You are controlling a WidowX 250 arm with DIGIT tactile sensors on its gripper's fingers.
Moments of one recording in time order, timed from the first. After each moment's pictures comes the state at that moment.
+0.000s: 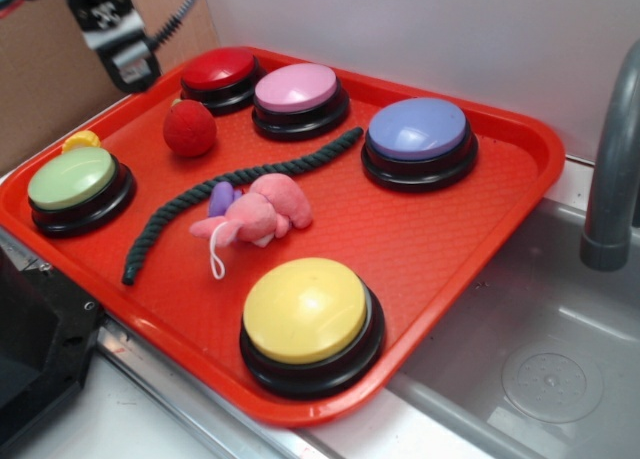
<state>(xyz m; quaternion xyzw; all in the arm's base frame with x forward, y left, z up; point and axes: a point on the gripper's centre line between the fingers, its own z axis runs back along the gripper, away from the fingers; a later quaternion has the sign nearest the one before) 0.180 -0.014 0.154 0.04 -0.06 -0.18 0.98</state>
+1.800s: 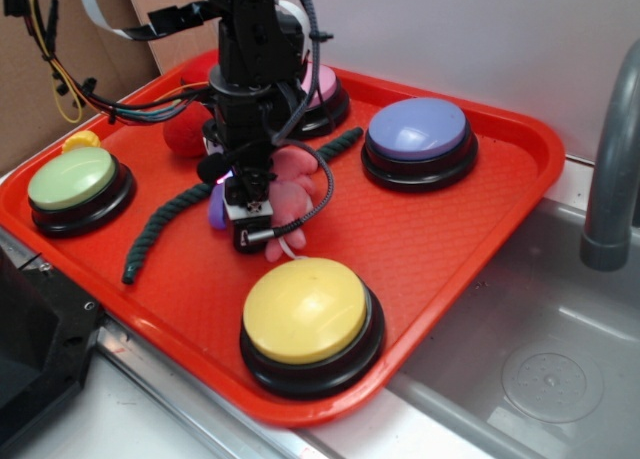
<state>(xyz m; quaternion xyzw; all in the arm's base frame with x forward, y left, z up) 0.206 -0.026 0.024 0.08 0.11 -0.19 0.97</state>
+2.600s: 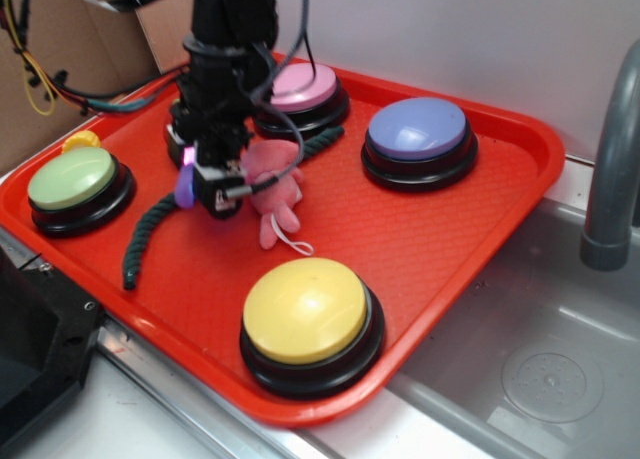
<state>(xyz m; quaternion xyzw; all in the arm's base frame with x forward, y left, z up) 0.195 -0.008 0.062 0.04 0.14 -0.10 0.98</state>
